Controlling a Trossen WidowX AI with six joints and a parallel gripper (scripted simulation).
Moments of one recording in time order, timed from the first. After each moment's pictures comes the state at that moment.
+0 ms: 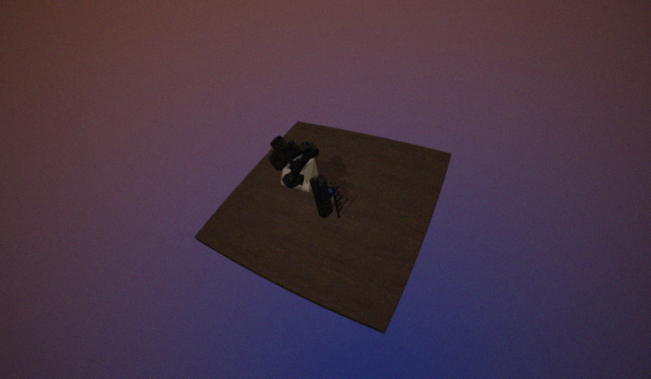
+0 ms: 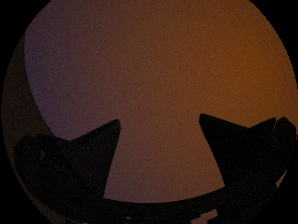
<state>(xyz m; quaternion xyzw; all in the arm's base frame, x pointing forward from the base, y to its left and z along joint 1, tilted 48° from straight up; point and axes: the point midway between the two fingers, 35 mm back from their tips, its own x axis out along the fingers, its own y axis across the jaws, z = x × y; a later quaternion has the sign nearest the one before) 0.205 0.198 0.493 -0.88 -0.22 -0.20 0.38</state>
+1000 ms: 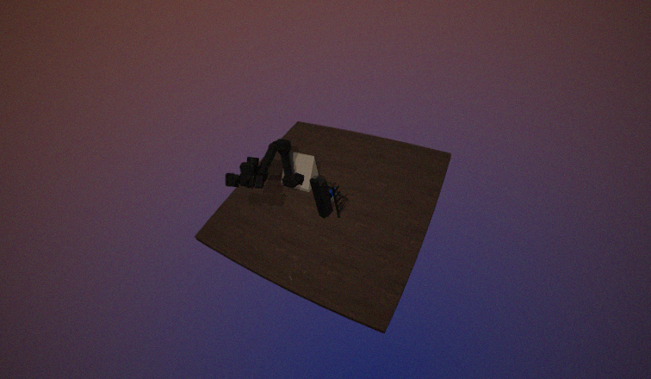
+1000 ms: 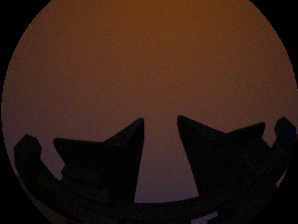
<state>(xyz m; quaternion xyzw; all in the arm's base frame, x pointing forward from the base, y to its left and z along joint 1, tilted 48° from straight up) 0.054 0.031 0.623 -0.53 -0.43 -0.34 0.64</state>
